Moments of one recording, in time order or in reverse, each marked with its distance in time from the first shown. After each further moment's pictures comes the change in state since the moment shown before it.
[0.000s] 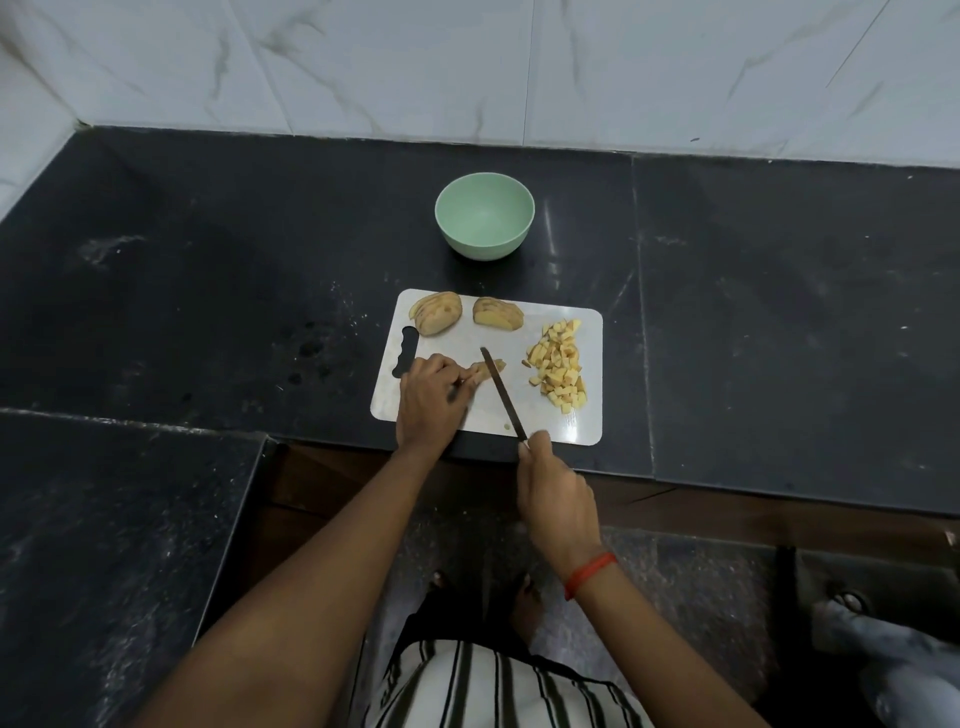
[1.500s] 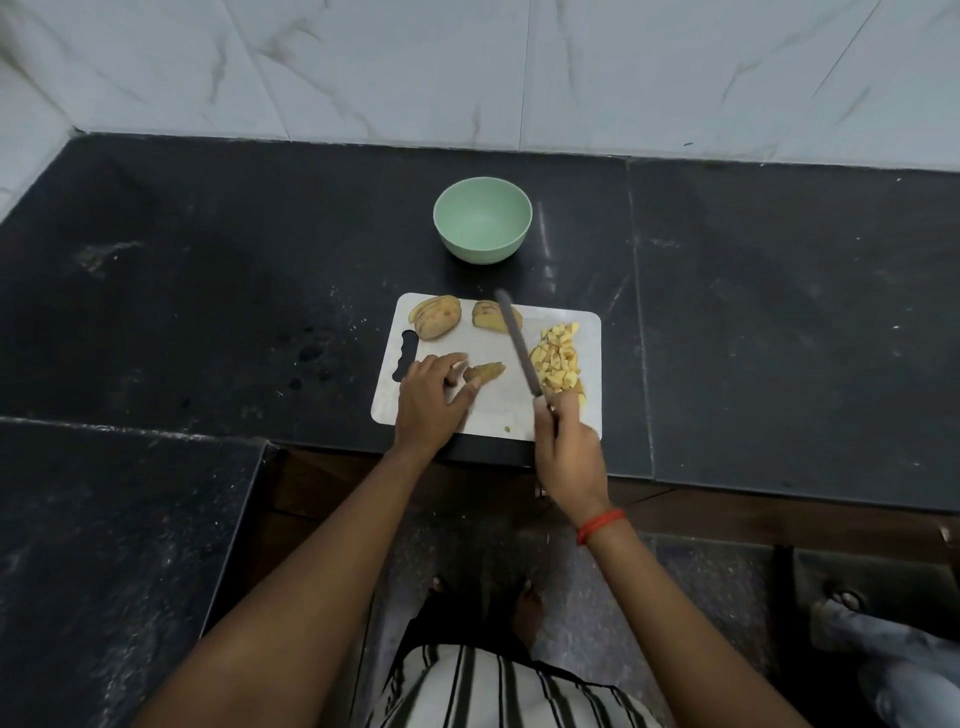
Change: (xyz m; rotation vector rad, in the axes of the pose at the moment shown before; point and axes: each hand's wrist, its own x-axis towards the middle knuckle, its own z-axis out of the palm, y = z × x) left_hand 0.004 -0.003 -0.007 -0.138 -0.035 -0.010; right_hand 0.040 0.003 -0.021 0.343 0.183 -0.060
